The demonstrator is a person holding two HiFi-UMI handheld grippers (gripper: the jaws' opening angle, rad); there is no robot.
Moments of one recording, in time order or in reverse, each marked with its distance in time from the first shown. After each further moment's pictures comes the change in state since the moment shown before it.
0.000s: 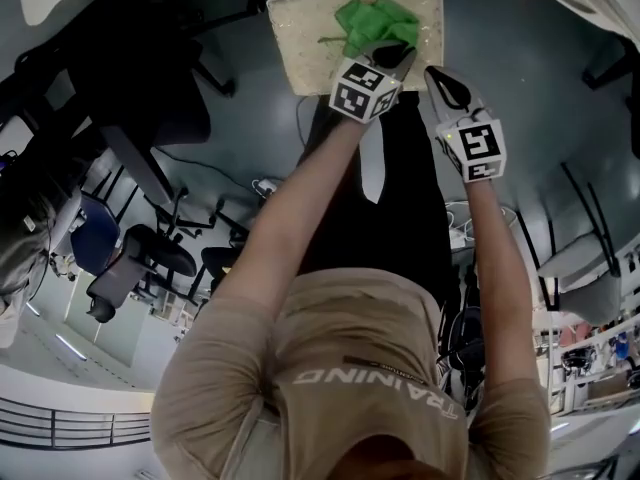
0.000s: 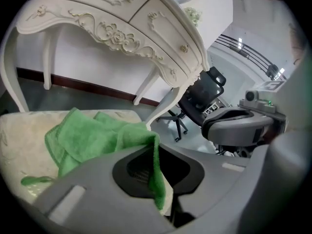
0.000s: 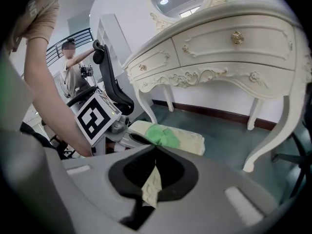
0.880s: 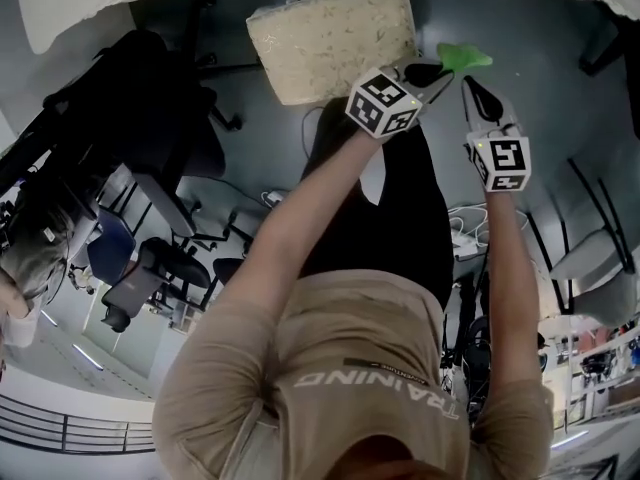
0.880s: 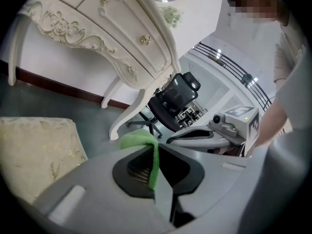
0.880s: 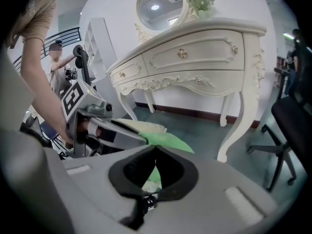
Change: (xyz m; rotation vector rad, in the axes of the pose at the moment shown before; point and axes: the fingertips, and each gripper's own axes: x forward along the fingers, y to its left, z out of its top) left arm 0.055 -0.132 0.040 0.042 -0.047 -0.289; right arm -0.093 -0.098 -0.046 0.072 -0.034 -0.182
